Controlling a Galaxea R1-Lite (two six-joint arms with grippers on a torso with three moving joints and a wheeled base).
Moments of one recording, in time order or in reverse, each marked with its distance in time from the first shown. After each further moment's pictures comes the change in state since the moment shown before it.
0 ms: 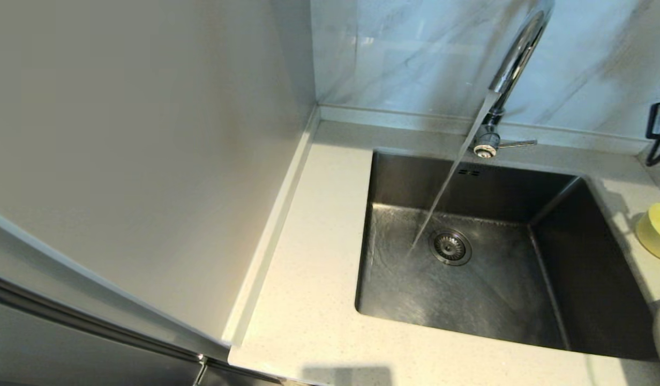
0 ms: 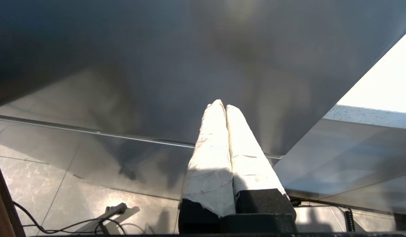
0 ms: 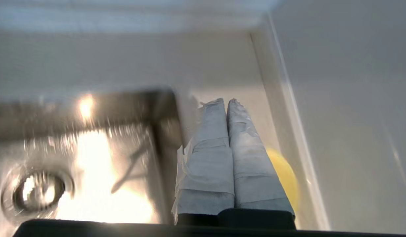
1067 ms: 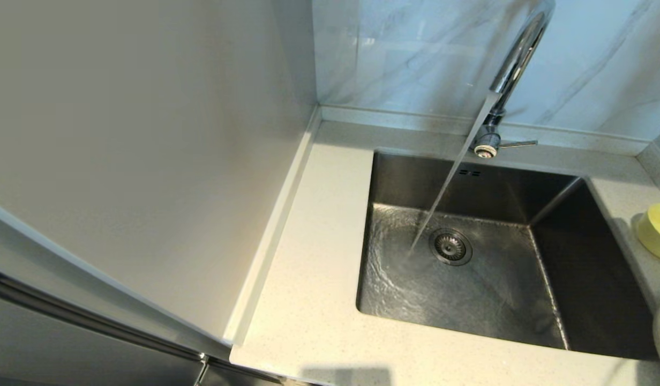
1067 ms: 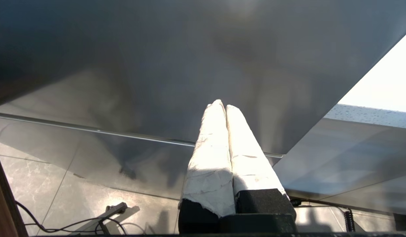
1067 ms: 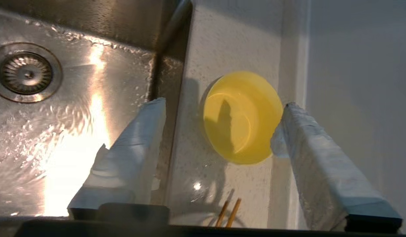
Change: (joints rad) left arm 0.000 0.000 0.000 0.000 0.000 0.000; right arm -0.267 -0.307 0.614 -0.254 0.453 -0.325
